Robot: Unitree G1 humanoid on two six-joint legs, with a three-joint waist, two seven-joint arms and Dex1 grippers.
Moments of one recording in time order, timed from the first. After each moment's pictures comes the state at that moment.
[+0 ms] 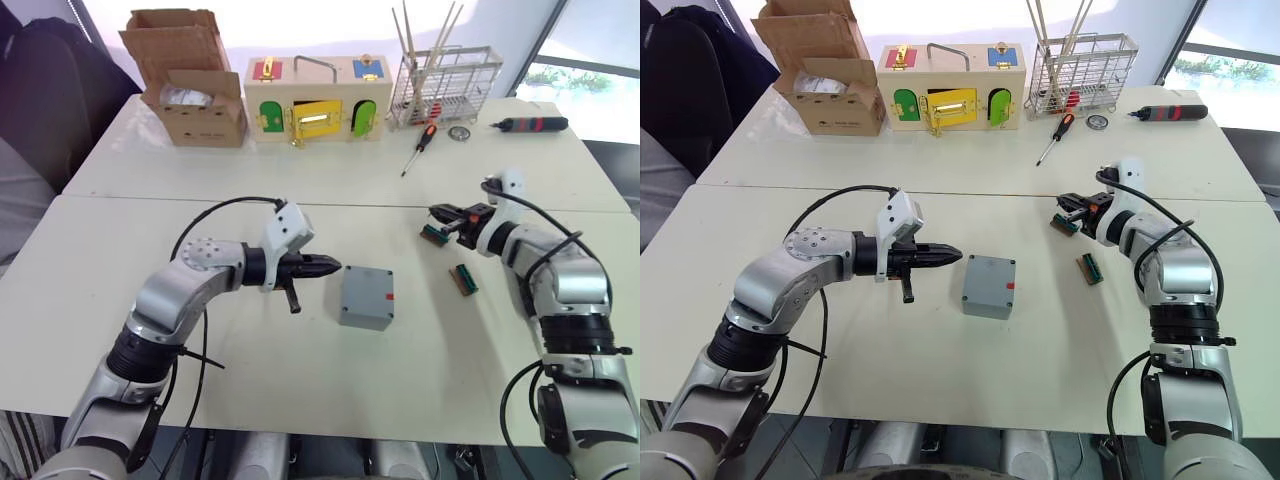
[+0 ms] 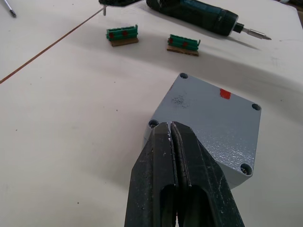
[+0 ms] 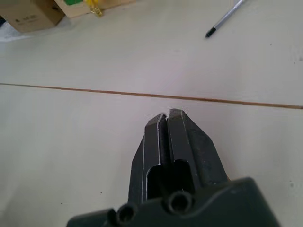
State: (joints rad) left arm -0.56 0.50 -0.22 -0.28 -0.43 0.80 -0.89; right arm -0.58 -0.62 -0.17 0.13 0.34 0.66 0.66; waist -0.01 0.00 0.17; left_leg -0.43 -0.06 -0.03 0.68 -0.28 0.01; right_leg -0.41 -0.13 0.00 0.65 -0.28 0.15
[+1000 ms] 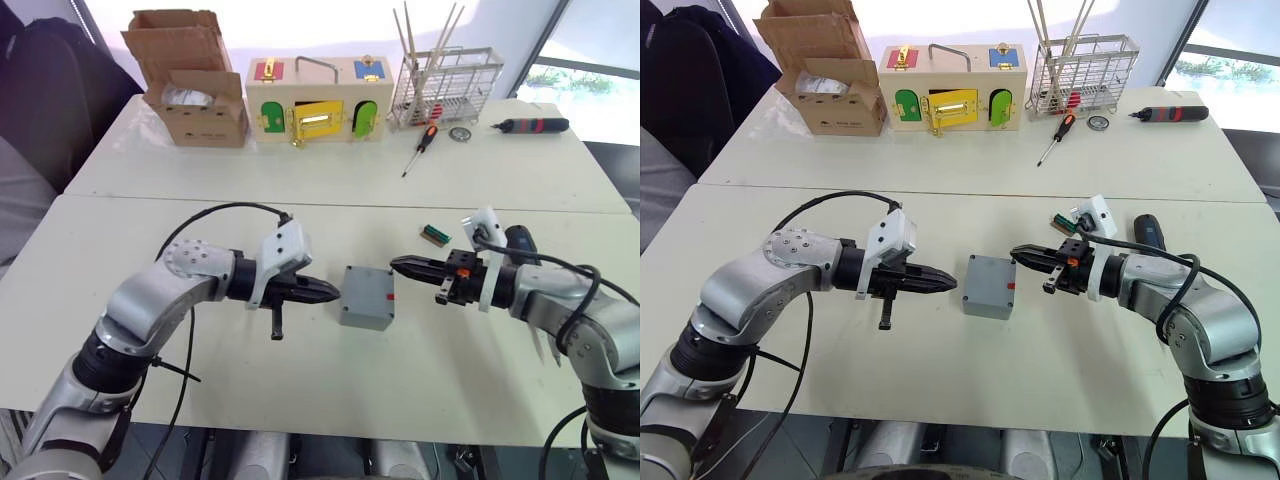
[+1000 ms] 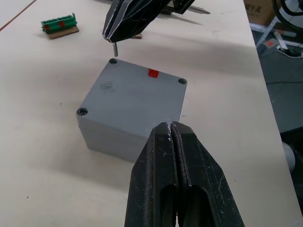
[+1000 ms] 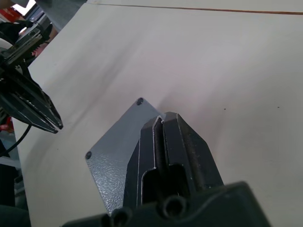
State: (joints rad) left arm -0.55 0.65 -0.26 -0.43 -0.52 0.84 -1.00; right arm -0.27 -0.73 -0.12 -0.41 0.66 0.88 0.77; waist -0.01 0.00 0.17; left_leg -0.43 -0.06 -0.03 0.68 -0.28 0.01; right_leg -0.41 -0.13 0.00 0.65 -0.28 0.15
